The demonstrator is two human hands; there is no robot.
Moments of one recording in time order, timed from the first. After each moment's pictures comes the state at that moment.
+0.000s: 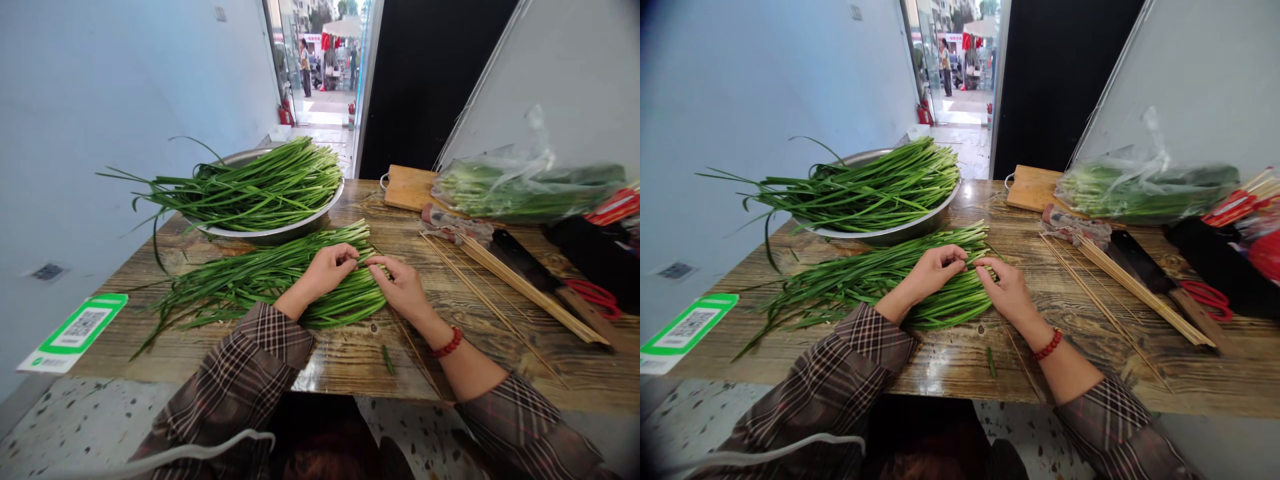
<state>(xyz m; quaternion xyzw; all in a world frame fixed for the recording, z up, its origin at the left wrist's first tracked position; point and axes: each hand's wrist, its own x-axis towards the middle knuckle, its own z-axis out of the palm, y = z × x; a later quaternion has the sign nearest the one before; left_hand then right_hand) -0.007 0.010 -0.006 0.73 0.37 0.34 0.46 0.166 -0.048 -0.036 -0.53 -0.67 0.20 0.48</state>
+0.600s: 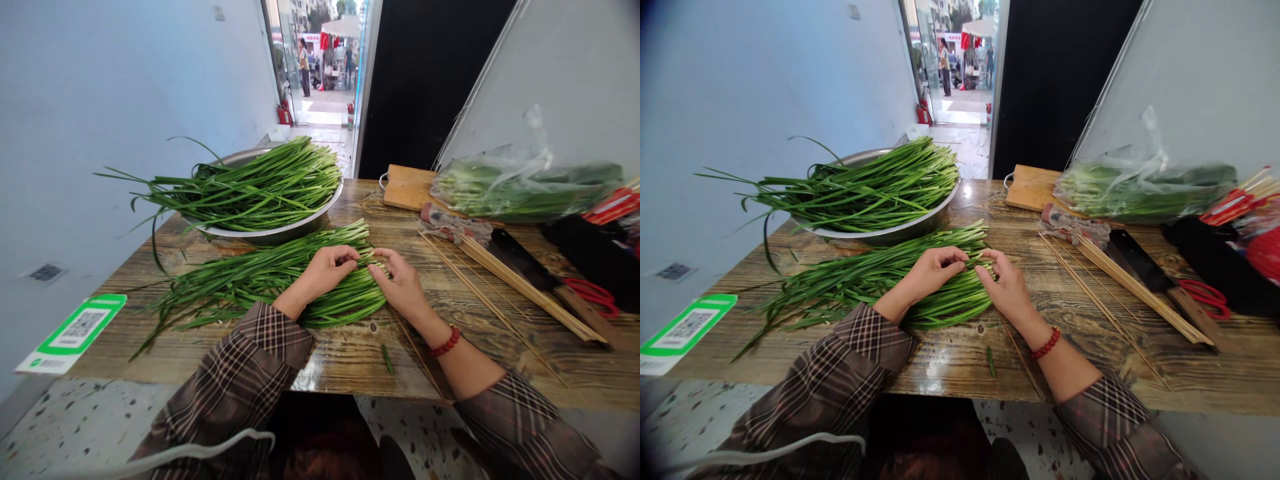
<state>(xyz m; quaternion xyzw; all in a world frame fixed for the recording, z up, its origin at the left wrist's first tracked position) -0.009 0.010 -0.003 0.77 0.36 0.32 0.43 0.166 -0.048 -0.039 -0.56 -0.65 0.21 0.47</state>
